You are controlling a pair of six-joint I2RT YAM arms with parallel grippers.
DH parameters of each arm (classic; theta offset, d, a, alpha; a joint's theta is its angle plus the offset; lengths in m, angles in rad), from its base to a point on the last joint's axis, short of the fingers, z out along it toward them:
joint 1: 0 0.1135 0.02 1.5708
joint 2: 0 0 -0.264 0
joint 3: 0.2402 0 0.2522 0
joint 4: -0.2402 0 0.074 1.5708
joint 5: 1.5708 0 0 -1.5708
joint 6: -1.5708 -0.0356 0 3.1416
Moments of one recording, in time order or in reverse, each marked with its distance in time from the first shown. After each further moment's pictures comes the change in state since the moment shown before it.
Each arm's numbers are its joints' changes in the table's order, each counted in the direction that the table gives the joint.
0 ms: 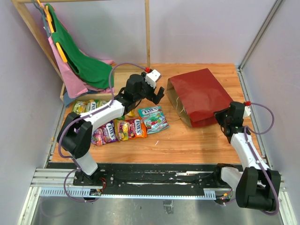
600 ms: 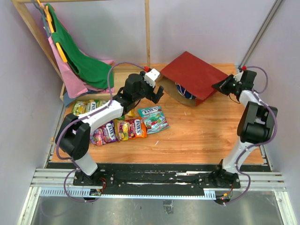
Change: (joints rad) left arm 0.000 0.031 -0.006 -0.005 -0.018 -0.004; right arm -0.196 -0.774 0.682 0.076 -0.660 0.294
